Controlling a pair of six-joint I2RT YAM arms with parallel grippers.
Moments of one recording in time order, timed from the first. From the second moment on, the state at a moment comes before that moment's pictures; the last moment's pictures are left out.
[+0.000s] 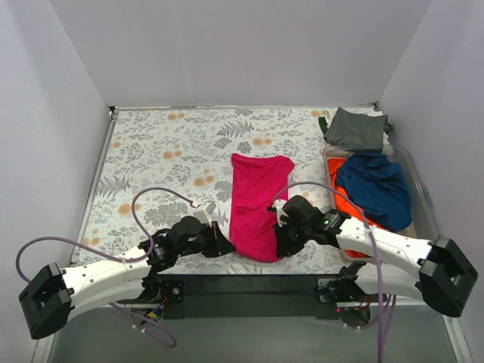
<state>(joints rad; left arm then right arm) -0.95 0.86 0.25 0.04 0.13 -0.96 0.91 1.15 0.57 -0.49 -0.31 0.35</state>
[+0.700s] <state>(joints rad) -0.96 0.71 0.31 0.00 0.33 -0.83 0.91 0.97 0.72 -0.73 -0.41 0.26</state>
